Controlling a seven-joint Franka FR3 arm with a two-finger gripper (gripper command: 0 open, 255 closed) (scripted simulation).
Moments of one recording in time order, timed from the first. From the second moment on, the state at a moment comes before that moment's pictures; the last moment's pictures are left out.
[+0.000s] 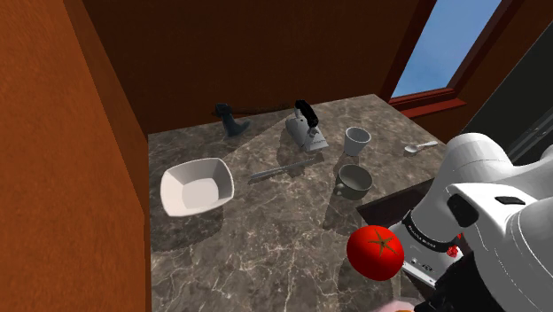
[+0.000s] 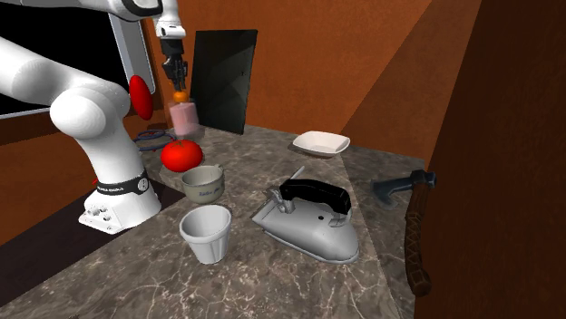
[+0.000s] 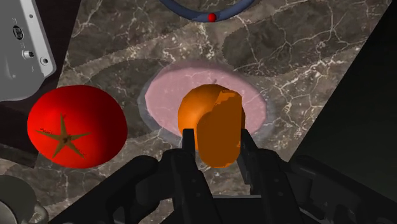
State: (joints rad) arm 0.49 -0.98 0.81 -2.45 0.65 1.64 0.94
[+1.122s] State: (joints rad) arm 0.50 -0.97 0.92 -2.58 0.74 1.79 0.92
